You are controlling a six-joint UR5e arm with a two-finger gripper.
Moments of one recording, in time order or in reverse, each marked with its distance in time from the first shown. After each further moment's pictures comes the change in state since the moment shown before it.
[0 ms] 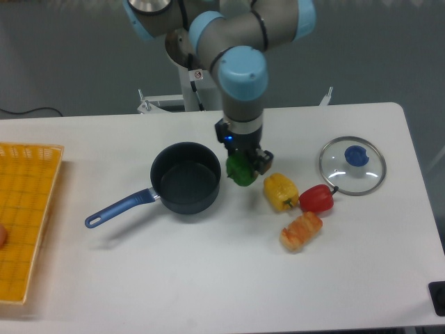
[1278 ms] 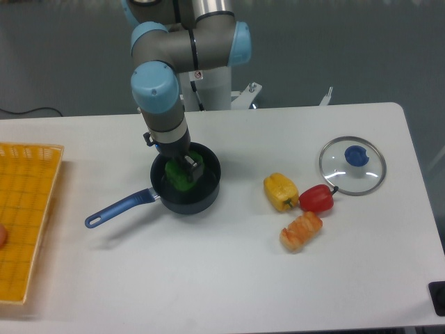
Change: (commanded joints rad) arm -0.186 -0.029 -0.081 0.077 0.057 -0.117
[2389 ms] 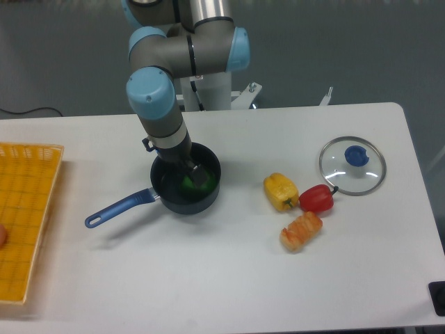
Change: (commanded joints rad) arm 0.014 -0.011 0.106 -0.060 0.040 0.003
